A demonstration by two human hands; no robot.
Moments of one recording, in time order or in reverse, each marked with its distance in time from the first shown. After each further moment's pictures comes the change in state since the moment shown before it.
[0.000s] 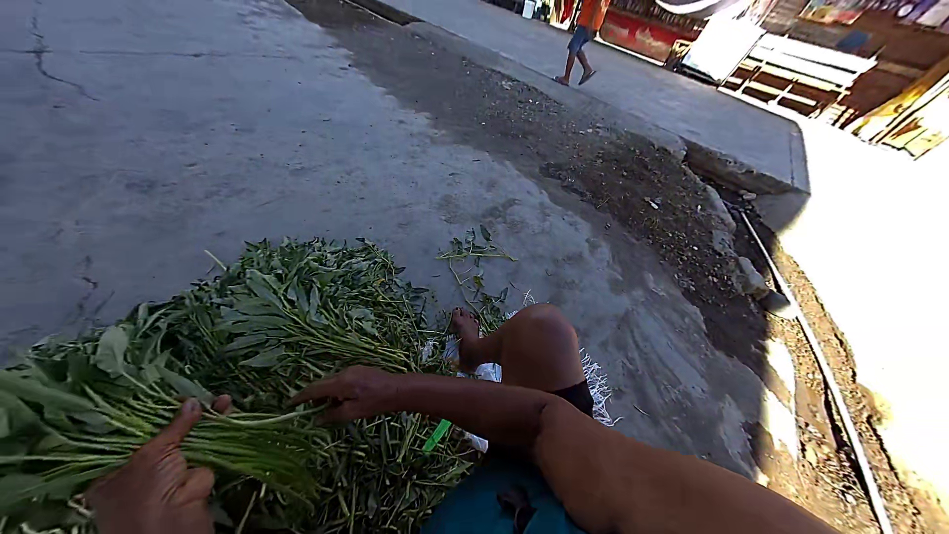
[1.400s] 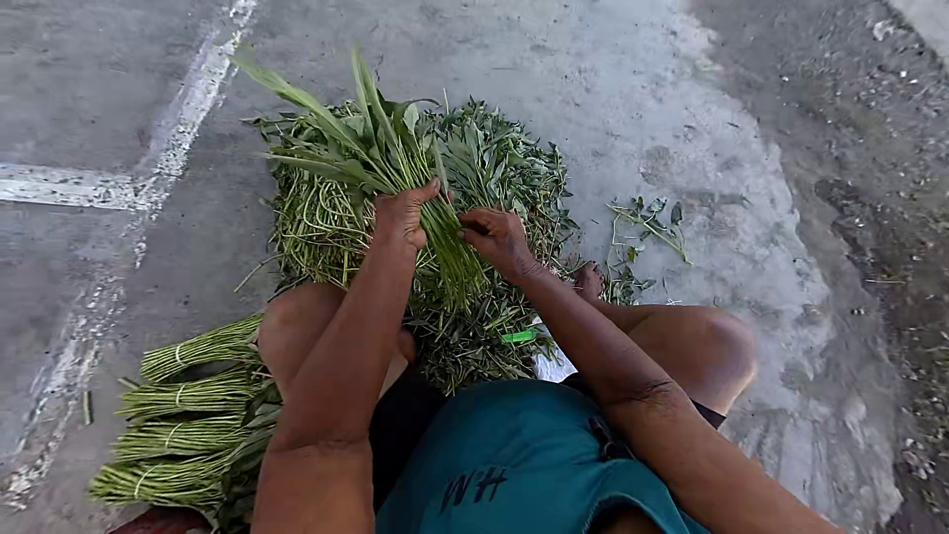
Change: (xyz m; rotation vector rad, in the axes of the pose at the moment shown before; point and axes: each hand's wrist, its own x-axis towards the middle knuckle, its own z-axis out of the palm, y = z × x) left_hand -0.013 0.019 0.002 -0.211 0.060 -0.116; right_hand 0.041 -0.028 0.020 -0.052 0.312 -0.099
